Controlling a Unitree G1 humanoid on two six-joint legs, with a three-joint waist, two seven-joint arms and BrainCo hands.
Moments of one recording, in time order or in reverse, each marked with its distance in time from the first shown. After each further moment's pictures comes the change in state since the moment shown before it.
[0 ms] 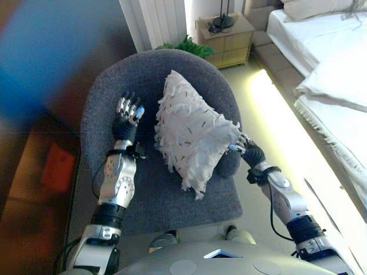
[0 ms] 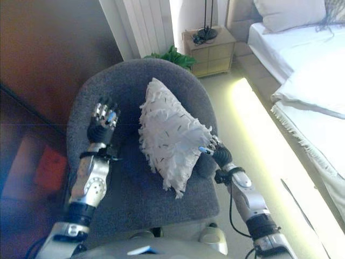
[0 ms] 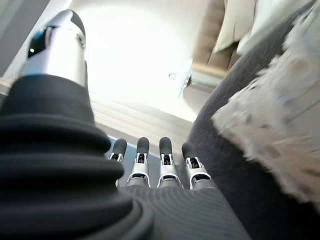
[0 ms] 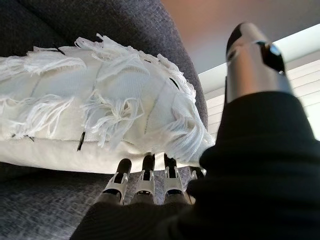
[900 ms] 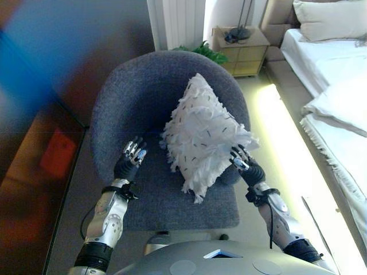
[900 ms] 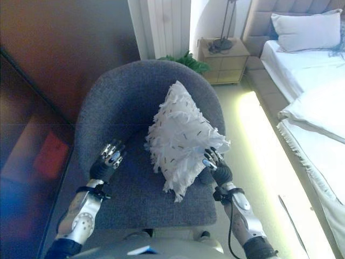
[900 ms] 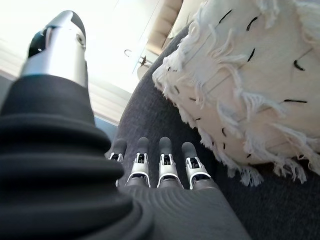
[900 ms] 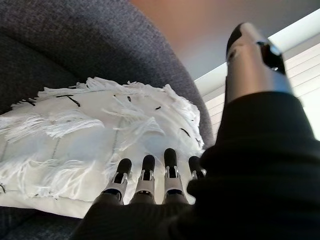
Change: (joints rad) left arm 0.217 0.072 -0.022 -0.064 -0.024 0.092 -0.061; right arm 0.130 0.015 0.053 0.007 0.152 -0.151 -0.005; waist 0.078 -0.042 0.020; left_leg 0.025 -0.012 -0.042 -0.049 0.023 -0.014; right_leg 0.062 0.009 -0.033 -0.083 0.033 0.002
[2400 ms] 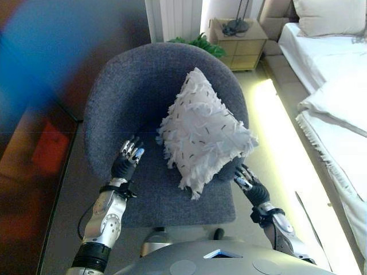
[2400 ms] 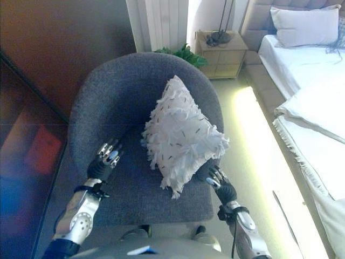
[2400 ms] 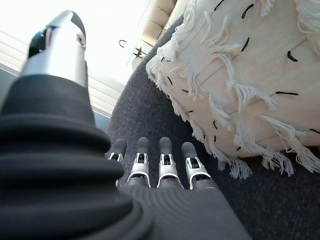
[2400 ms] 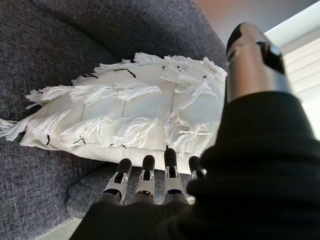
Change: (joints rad) left arm 0.005 0.015 0.002 0.000 -0.001 0.010 0.036; right arm 0.138 0.001 -0.024 0.066 -0.024 -0.032 0.058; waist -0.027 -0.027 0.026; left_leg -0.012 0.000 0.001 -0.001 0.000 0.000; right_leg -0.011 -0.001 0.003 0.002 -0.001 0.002
